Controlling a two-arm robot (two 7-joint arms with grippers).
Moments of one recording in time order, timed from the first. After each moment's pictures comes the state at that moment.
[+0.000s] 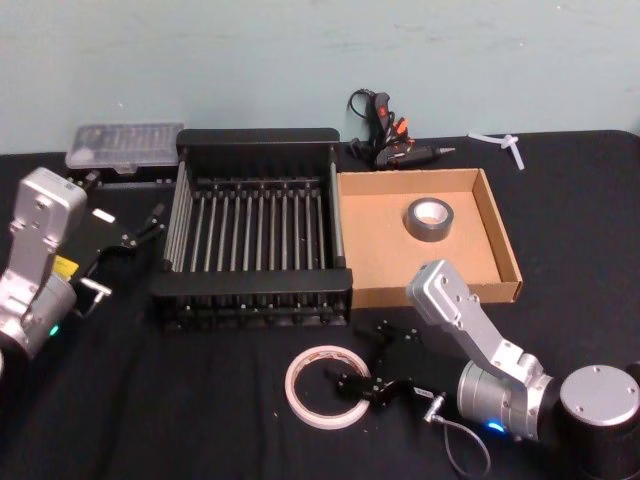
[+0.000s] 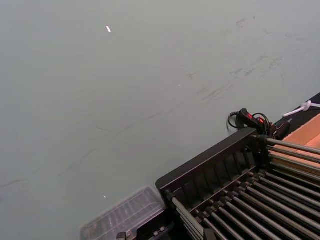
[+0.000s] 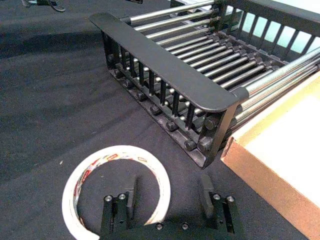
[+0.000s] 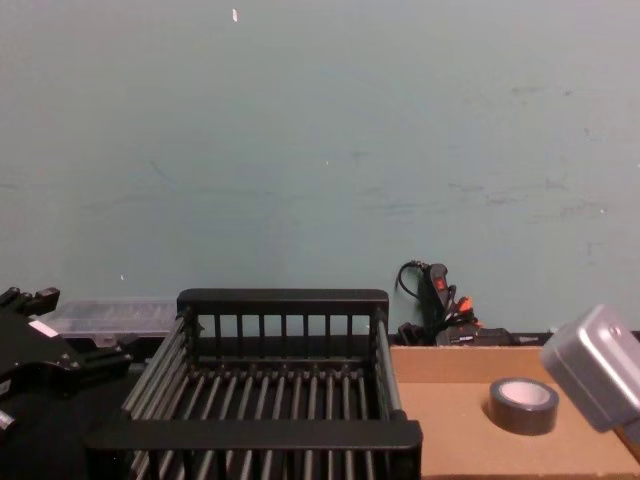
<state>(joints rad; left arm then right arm) -0.20 0.60 0.45 -1.41 -0.25 -0.12 0.03 0.11 0.45 -0.51 -1.53 0.20 0.19 0.48</state>
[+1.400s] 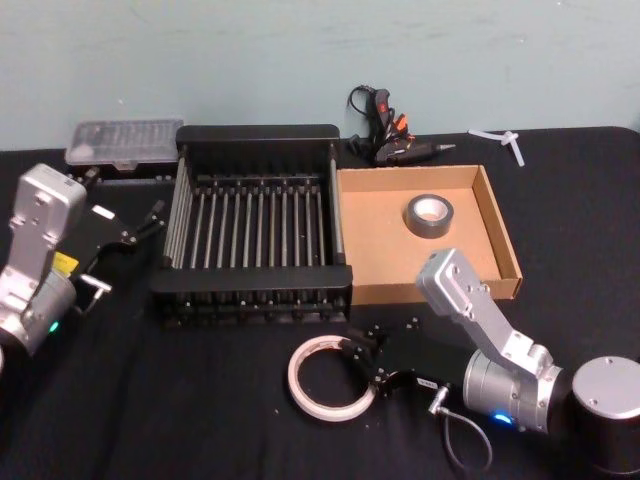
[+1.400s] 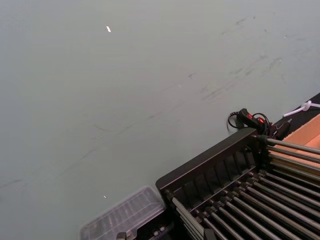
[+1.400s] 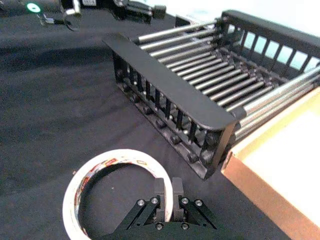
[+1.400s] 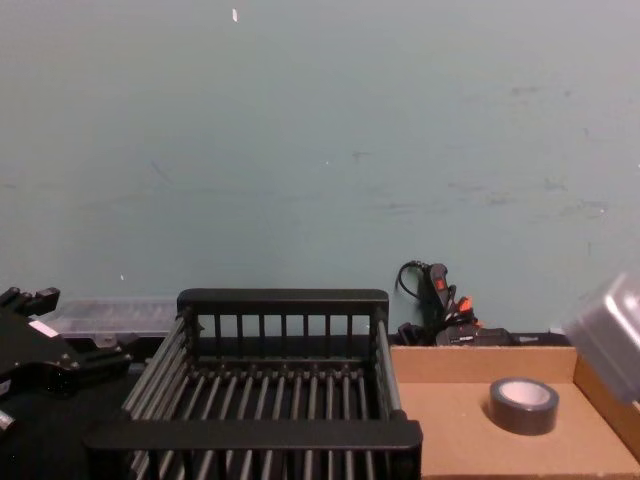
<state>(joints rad) -0.20 0.60 0.45 -1.41 -0.25 -0.12 0.03 0.10 0.47 -0.50 -1.57 0.23 0.18 0.50</state>
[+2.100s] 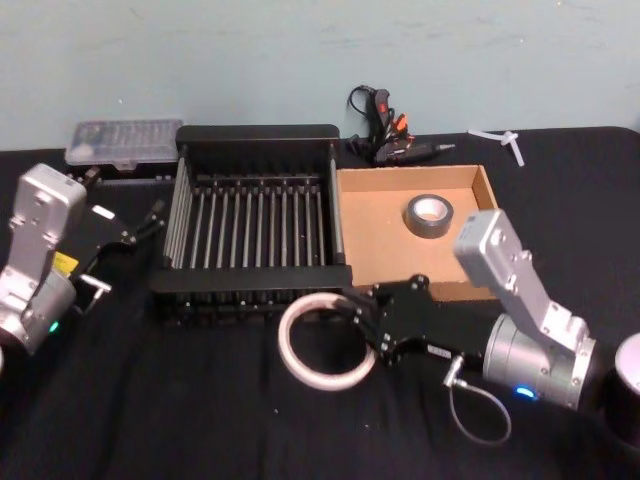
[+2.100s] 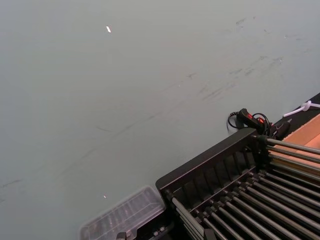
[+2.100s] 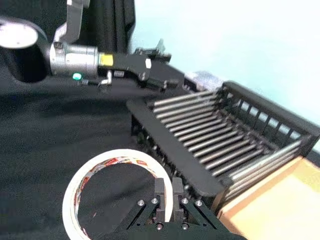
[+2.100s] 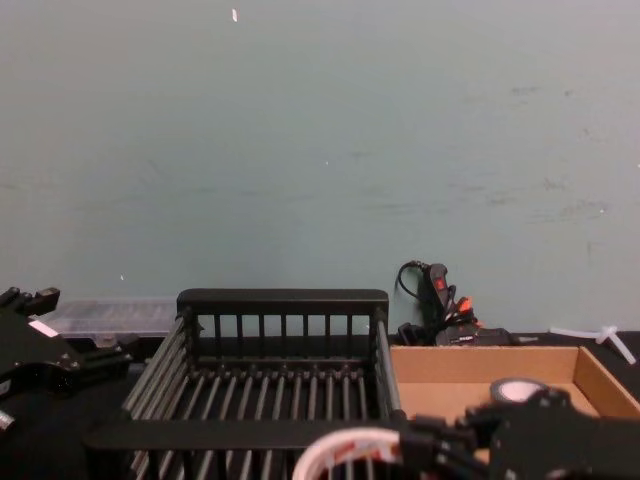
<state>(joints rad) -0.20 0.60 0.45 -1.41 -0.25 -0.12 0.03 0.08 0.55 -0.47 -1.73 0.30 0.11 0.53</state>
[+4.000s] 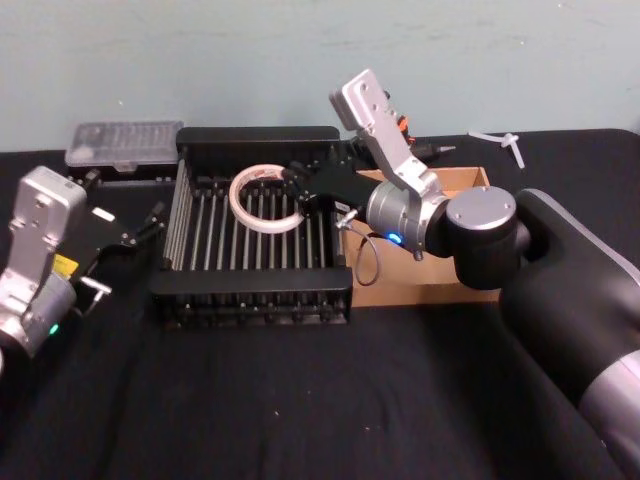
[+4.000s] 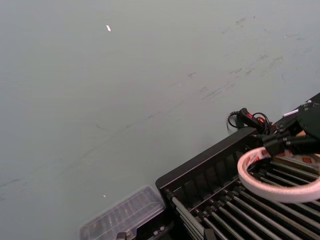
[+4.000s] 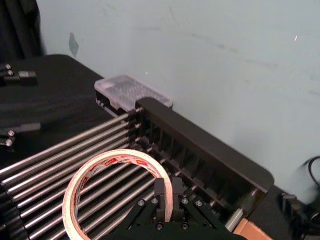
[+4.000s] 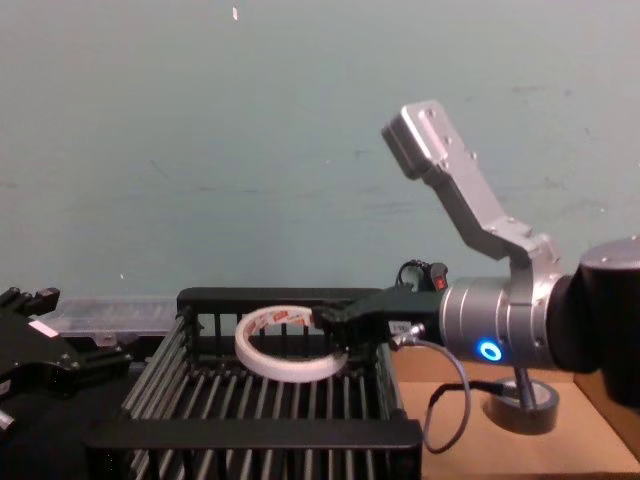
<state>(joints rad) -0.20 0.60 0.45 -1.41 -0.25 -0.12 0.03 0.63 0.11 -0.53 -0.97 0.17 0.13 0.40</state>
